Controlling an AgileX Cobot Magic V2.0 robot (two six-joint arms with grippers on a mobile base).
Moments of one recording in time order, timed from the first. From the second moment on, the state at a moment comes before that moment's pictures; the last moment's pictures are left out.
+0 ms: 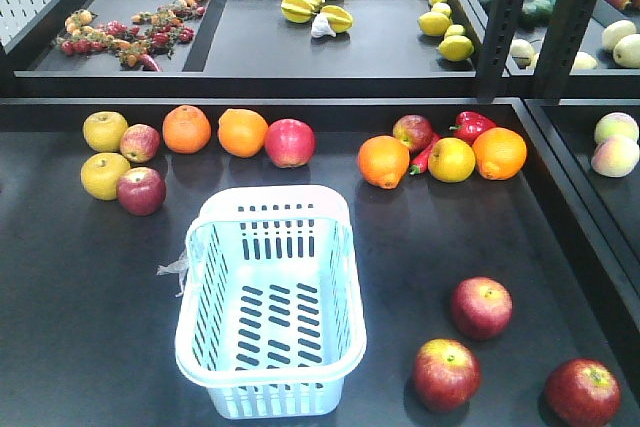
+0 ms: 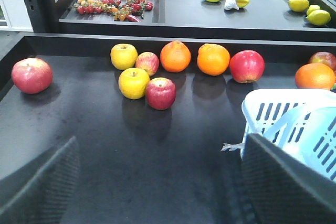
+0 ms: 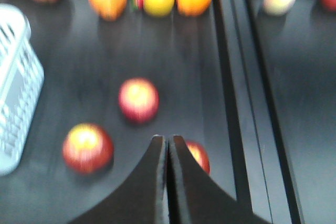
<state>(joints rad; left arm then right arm) -0.27 0.34 -0.52 0.43 0.66 -0.52 -0.02 0.62 -0.77 0.01 0.96 -0.03</state>
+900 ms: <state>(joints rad) -0.27 0.34 -0.52 0.43 0.66 -0.52 -0.02 0.72 -0.79 0.01 1.11 -0.03</state>
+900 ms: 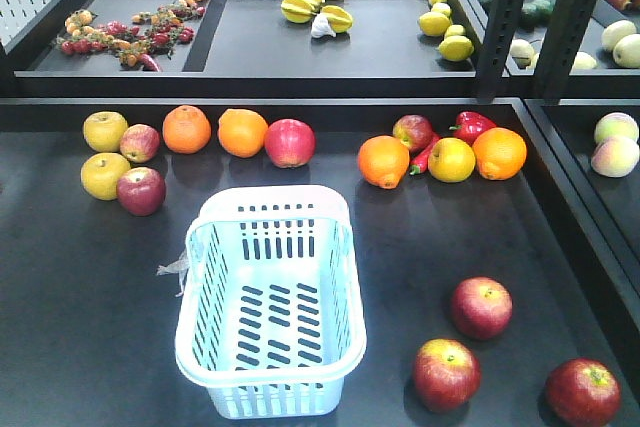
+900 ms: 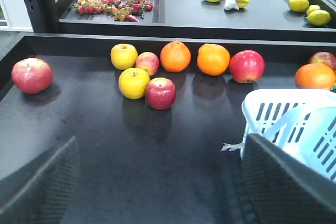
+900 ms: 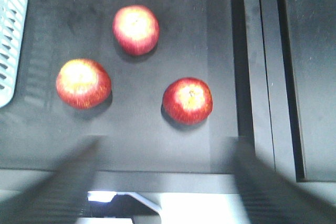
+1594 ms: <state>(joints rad) -0.27 0.34 -0.52 0.43 0.66 -0.52 -0.01 1.04 -0.79 0.22 1.02 -0.26</state>
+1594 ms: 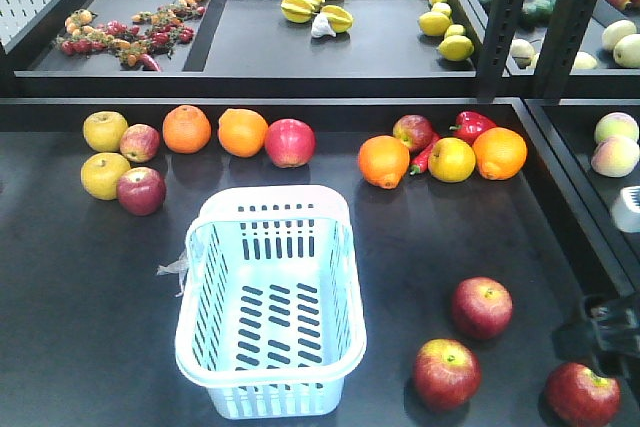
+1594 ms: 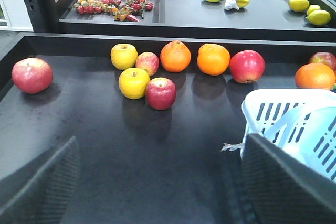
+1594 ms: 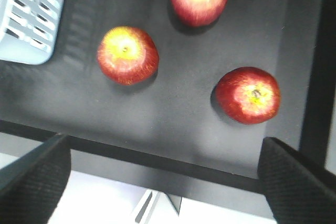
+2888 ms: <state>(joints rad) -0.27 0.34 -0.52 0.43 0.66 -0.52 0.33 1.79 -0.80 0.16 0.45 -0.20</state>
